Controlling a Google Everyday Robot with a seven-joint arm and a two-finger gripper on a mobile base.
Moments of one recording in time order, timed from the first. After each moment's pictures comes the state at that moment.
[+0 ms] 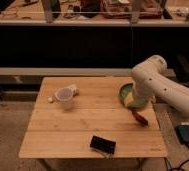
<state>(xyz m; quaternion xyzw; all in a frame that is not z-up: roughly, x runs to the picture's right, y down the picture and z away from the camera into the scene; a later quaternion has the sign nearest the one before) 0.230 0.094 0.702 -0.22 -0.16 -0.72 0.63</state>
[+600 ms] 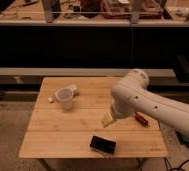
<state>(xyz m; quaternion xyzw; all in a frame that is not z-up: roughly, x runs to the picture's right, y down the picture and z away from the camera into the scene) 0.080 0.128 0.665 -0.13 -0.25 -0.78 0.55</state>
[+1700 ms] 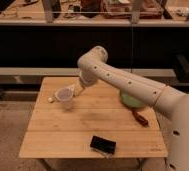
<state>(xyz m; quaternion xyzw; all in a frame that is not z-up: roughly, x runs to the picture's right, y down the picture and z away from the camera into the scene) -0.017 -0.027 0.811 -0.03 -0.20 -0.85 0.49</state>
